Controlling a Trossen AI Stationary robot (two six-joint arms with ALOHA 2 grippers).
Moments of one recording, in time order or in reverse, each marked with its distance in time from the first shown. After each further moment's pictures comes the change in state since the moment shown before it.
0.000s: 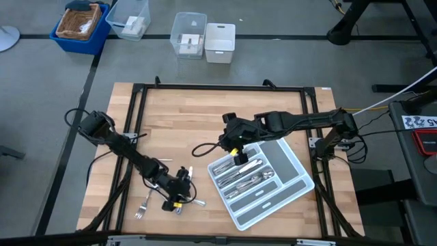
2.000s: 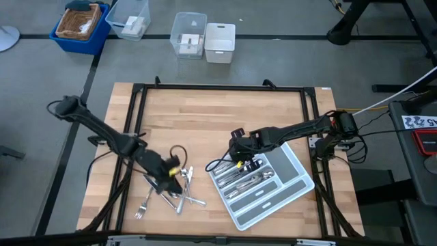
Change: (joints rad) left arm 0.079 -0.564 -0.006 -0.106 0.135 -0.770; right arm -0.001 0.000 -0.492 0.138 0.011 -0.063
